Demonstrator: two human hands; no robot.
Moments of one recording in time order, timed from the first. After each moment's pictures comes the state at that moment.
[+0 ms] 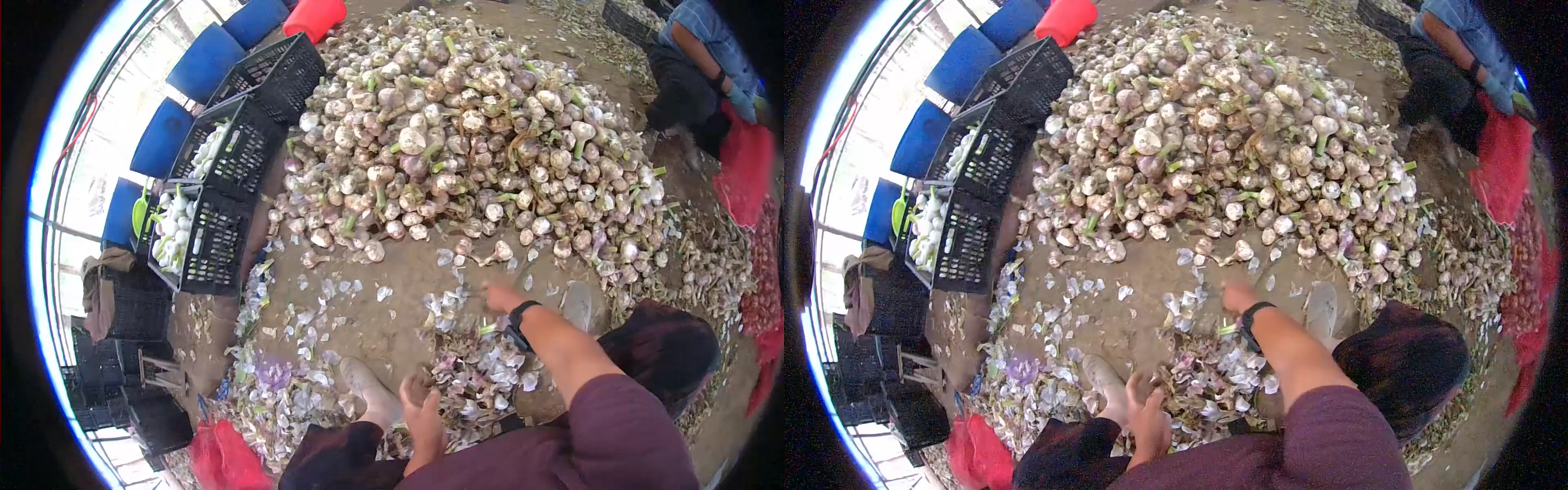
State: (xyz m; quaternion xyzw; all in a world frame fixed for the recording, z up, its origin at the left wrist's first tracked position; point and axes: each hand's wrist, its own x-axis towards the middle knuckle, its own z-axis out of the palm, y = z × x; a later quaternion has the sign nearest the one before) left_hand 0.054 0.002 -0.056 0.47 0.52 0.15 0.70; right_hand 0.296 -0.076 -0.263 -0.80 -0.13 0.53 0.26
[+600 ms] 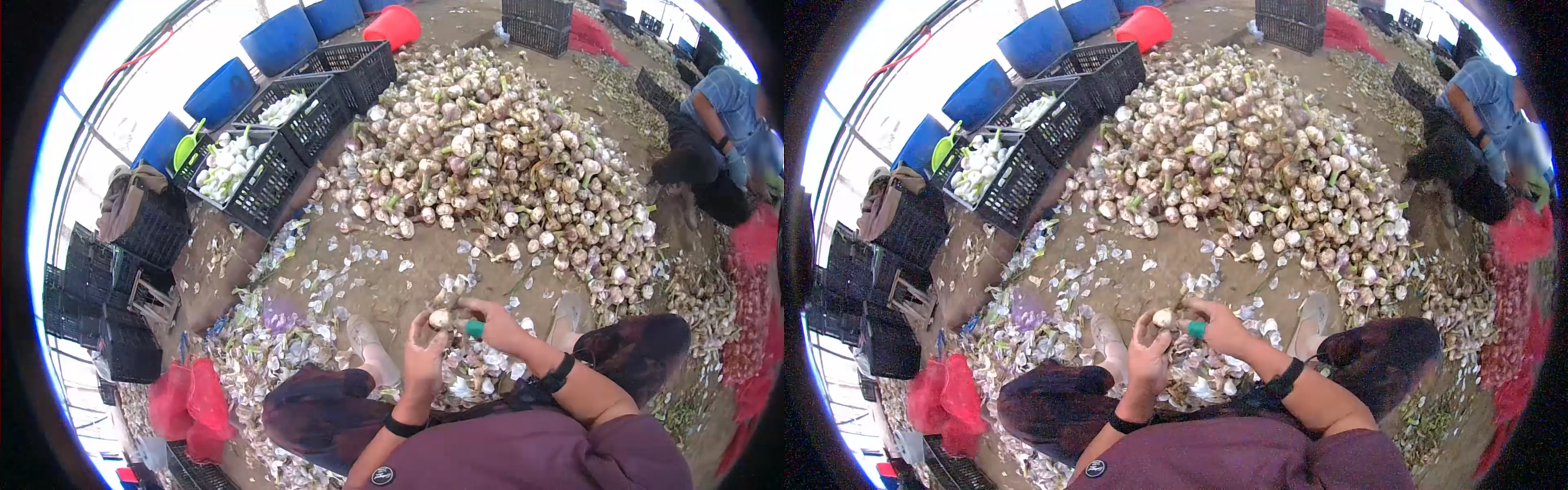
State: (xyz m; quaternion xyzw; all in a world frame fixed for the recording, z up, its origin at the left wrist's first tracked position) left_hand 0.018 0.004 -0.017 0.36 0.29 0.23 0.86; right_hand 0.148 -0.087 0.005 -0.63 -0.26 0.48 0.55
